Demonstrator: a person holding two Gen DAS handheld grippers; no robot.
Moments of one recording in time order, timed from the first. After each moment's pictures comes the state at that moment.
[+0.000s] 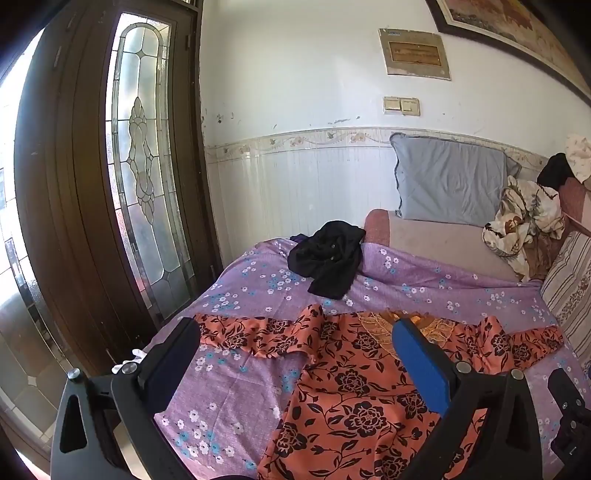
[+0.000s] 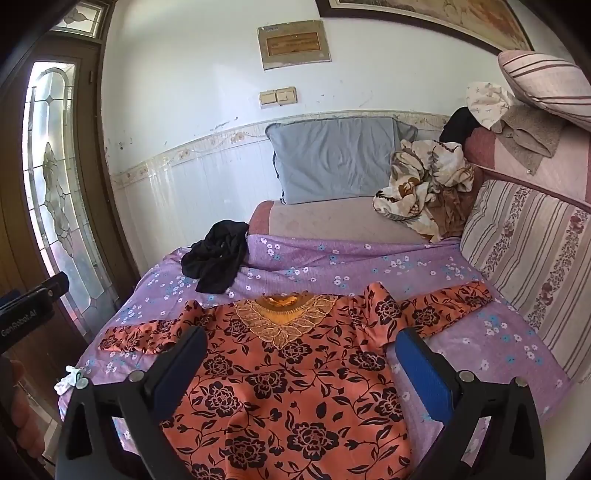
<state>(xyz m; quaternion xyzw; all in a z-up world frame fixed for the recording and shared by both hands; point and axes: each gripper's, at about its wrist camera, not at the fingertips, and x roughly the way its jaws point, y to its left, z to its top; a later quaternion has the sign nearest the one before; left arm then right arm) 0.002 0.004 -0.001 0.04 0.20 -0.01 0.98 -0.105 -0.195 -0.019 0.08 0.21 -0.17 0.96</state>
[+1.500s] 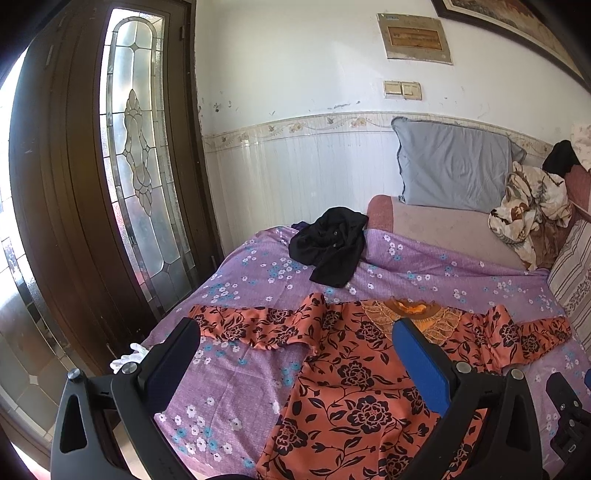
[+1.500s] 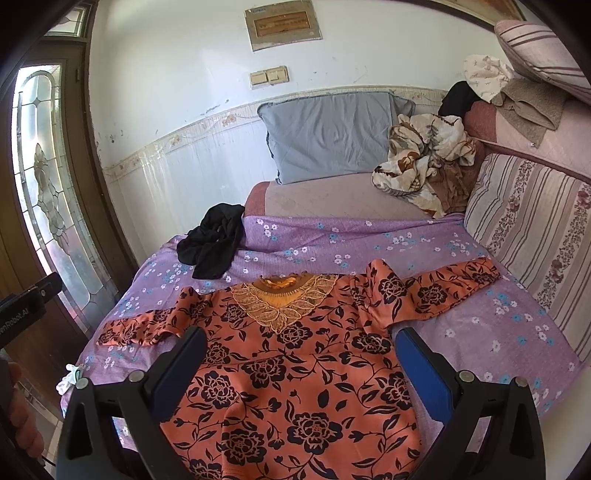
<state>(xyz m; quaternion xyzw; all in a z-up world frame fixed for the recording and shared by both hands) 0.024 -0.012 -0.020 0.04 0.21 0.00 0.98 -0.085 -0.215 -0.046 0.09 0.23 -0.17 0.95</state>
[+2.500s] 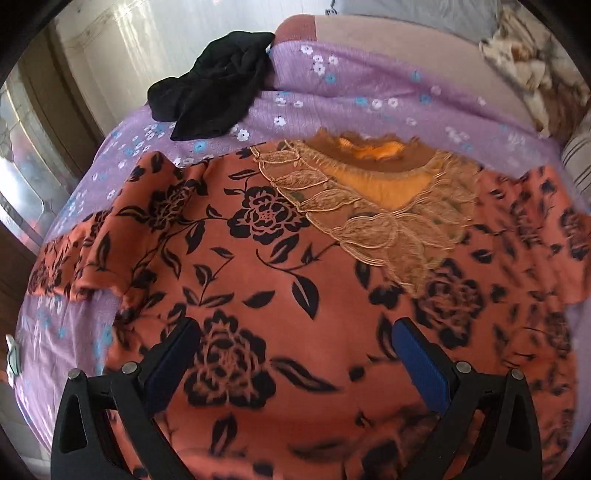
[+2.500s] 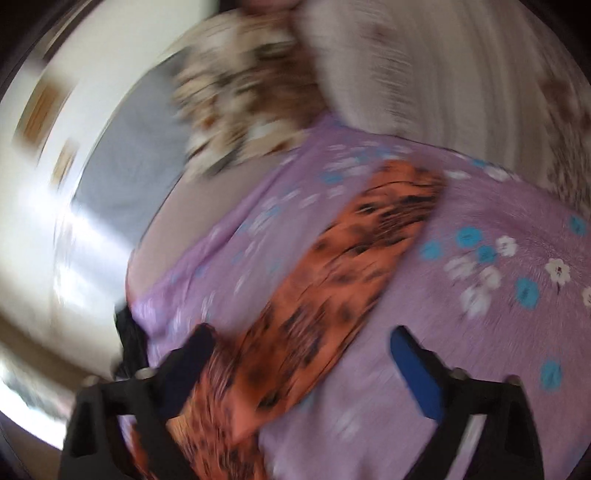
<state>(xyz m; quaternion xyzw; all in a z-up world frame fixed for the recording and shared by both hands) 0.237 -0.179 -0.259 0.10 0.47 -0.11 0.87 -0.035 -0.667 -0.209 0.50 0.20 -0.23 0.81</state>
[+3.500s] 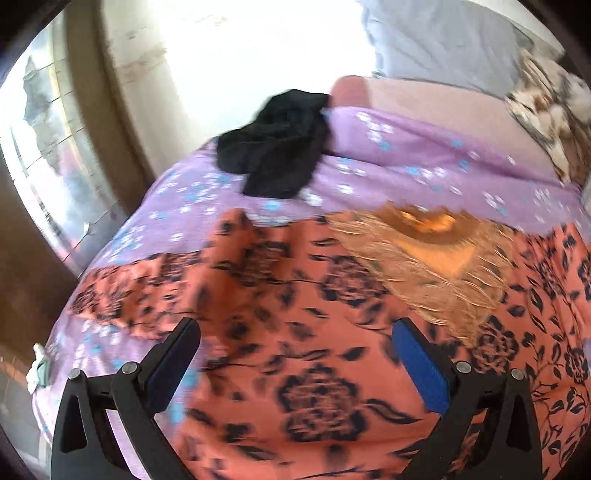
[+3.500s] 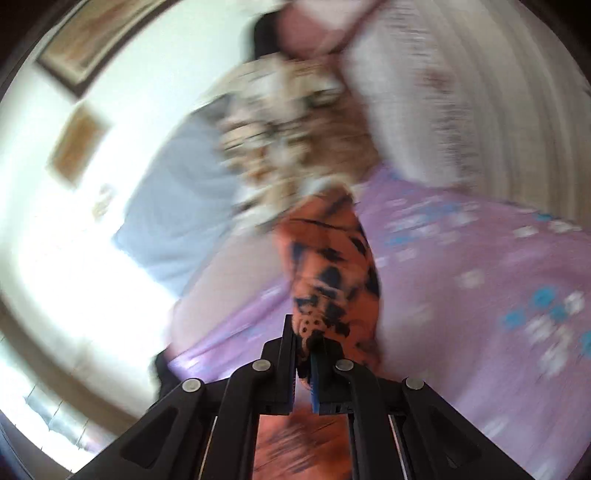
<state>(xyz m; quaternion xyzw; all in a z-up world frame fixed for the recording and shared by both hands) 0.237 -0.102 -0.208 0.11 0.37 -0.03 0.92 0.048 -0.583 -0.104 0.41 0.12 -0.16 0.89</state>
